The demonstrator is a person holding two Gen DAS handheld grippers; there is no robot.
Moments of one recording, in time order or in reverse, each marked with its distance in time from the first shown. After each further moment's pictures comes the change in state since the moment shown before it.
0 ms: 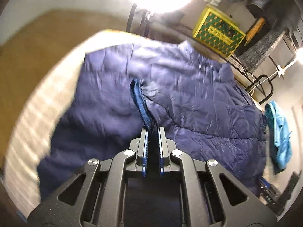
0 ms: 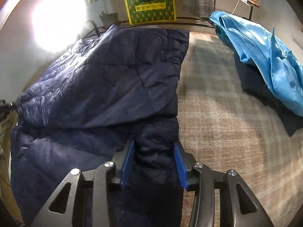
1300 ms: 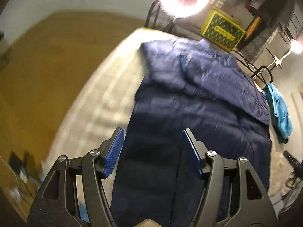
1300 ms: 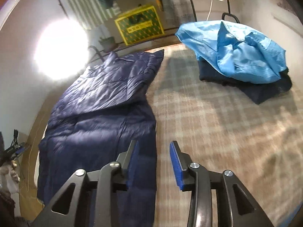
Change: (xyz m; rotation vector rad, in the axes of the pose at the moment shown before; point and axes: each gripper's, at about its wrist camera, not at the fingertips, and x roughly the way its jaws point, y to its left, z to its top) left arm -0.121 0.155 -0.093 -0.021 0.077 -0.009; right arm -0.122 -0.057 -0.059 0.150 -0.092 0.130
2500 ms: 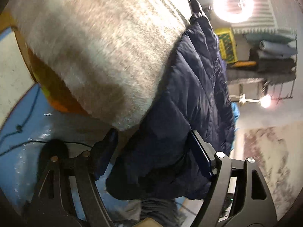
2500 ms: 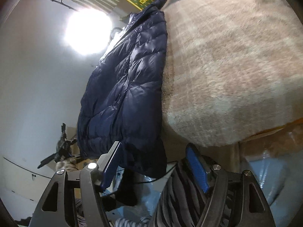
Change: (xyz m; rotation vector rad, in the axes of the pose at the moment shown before) left arm 0.063 0.115 -0.190 -0.547 0.165 -0.512; right arm -0.006 -0.033 -0.213 0.200 0.178 0.426
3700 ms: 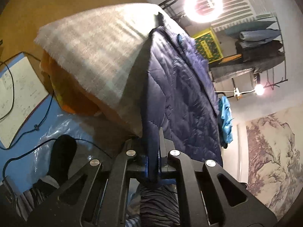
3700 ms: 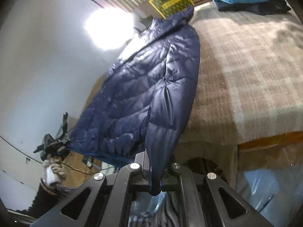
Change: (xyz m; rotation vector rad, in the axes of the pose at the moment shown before) left arm -0.106 -0.078 -0.052 0.176 -0.112 0.045; right arm -0.040 0.057 0.001 -0.146 -0.034 0.008
